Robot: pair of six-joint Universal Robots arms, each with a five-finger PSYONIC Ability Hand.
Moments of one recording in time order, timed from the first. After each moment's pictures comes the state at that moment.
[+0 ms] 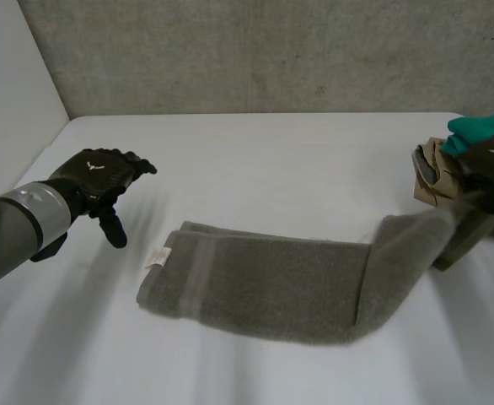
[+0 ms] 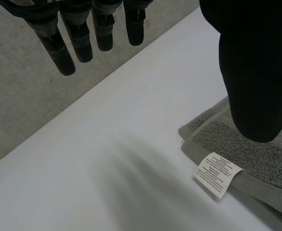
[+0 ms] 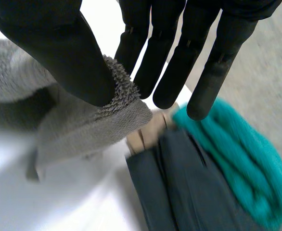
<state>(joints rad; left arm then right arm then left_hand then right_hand) 4.50 -1.83 -1.49 2.94 -1.30 3.57 1.59 -1.34 1.42 0.30 1.35 2.44 0.19 0.20 0.20 0.20 0.05 1.12 1.17 1.19 1.19 0.97</state>
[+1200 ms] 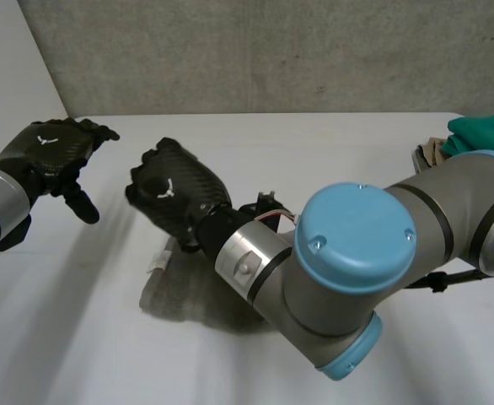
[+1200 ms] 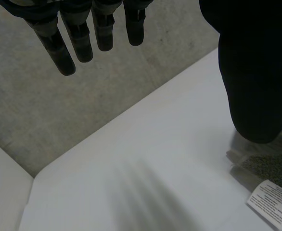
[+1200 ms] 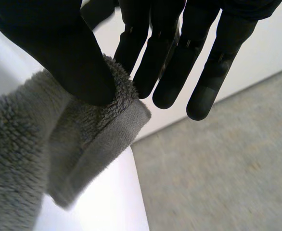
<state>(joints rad) 4.58 -1.66 -1.58 3.02 -1.33 3.47 2.44 -1.02 1.27 -0.36 1.28 2.39 0.19 0.20 0.20 0.20 0.05 1.12 1.17 1.19 1.20 0.97</state>
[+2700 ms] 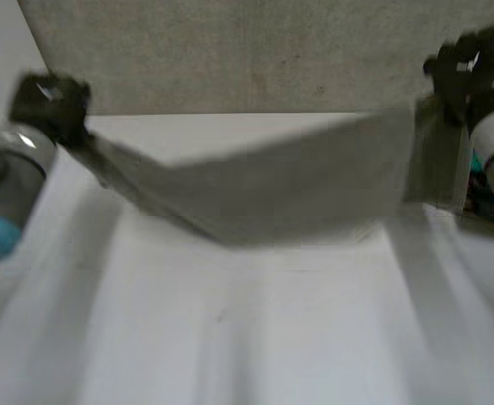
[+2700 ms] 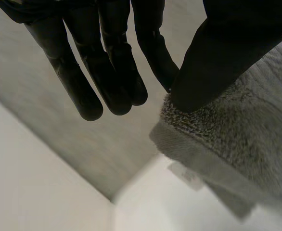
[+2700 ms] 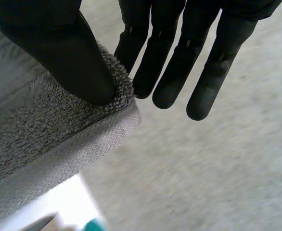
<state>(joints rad) 4.50 -1.91 -1.34 3.29 -1.57 3.59 1.75 -1.27 1.39 -0.33 1.41 2.43 1.13 1.20 1.19 1.20 0.98 1.11 1.17 1.19 1.20 0.97</state>
